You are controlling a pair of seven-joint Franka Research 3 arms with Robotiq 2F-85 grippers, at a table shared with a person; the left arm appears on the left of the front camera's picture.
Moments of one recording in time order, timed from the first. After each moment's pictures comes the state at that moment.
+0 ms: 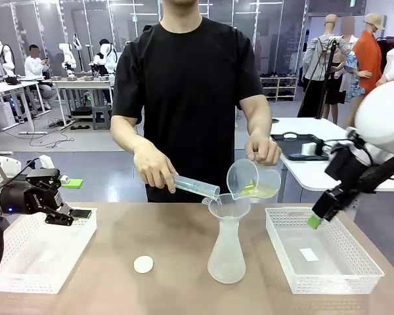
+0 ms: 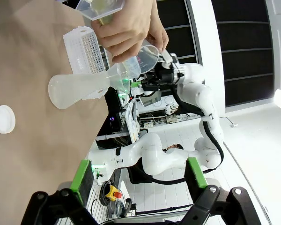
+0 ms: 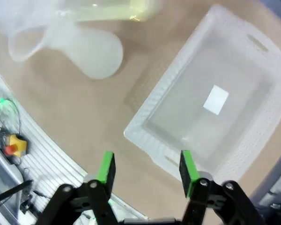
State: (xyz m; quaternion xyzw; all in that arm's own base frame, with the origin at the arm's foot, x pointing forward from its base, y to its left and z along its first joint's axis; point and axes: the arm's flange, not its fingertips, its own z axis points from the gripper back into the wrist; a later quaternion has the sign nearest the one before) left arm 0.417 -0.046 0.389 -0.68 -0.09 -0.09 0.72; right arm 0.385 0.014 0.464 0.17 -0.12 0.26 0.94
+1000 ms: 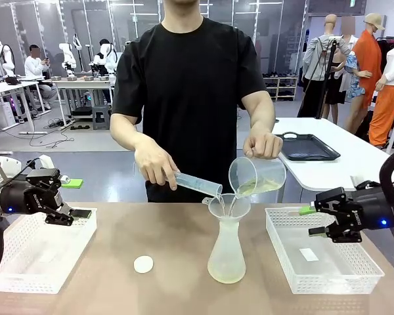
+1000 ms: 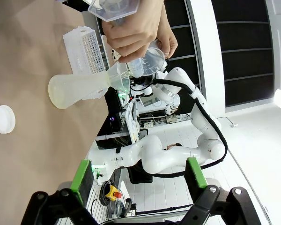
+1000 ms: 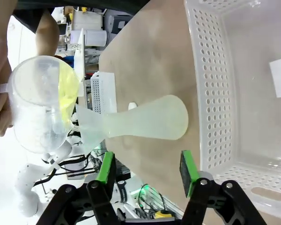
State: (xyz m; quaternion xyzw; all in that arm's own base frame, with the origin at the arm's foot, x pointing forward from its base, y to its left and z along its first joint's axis) left arm 0.417 -0.046 0.389 -0.68 -0.09 -0.09 0.72; right arm 0.387 -0.034 0.370 0.52 -0.11 -0.12 0.84
